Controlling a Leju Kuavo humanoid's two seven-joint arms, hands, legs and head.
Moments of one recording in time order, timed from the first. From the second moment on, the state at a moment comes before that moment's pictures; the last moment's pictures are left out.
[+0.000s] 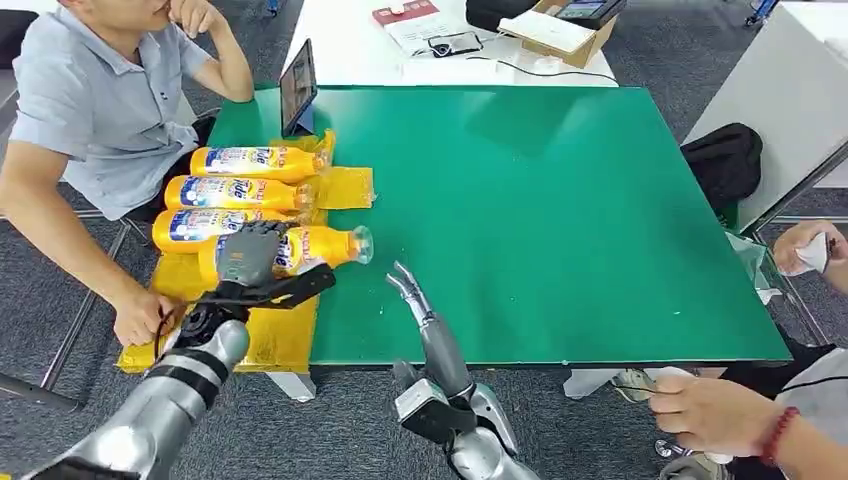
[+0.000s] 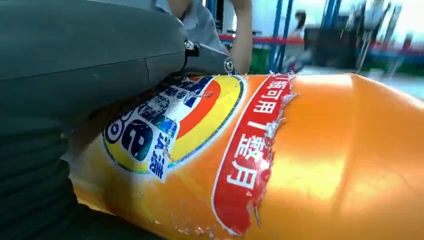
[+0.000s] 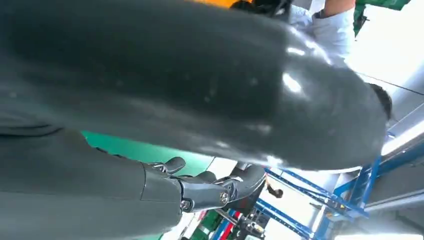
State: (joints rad) left arm -0.62 0.00 -0.35 -0.69 -1.17 0.40 -0.15; right arm -0.12 0.16 0.44 -1.25 0.35 -0.33 -0.70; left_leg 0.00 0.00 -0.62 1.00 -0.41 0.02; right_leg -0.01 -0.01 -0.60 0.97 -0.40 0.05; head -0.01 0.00
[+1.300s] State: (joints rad) left arm -0.45 -0.16 -0.17 -1.24 0.02 0.20 -0.53; right arm -0.14 0.14 0.44 -1.24 0.28 -0.39 -0.70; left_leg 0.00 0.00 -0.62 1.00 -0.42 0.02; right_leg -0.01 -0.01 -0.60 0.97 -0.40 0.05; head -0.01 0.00
